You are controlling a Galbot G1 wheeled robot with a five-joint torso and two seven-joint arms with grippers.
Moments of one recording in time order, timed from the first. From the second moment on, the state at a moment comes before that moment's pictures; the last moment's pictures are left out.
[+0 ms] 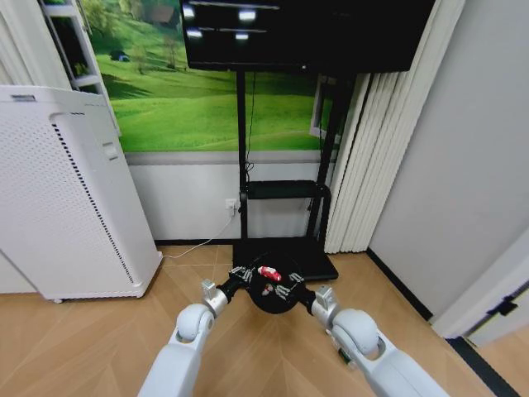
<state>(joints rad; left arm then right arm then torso) 1.03 -1.41 -0.31 -1.70 -0.32 0.17 0.44 -1.10 0.96 0.19 2.00 0.33 -0.38 -0.18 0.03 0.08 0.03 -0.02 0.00</state>
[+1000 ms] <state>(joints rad) 1.06 -1.38 -0.35 -1.75 -0.33 0.17 0.44 -1.14 1.12 0.49 1.87 0.47 -0.37 0.22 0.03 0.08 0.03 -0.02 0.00</state>
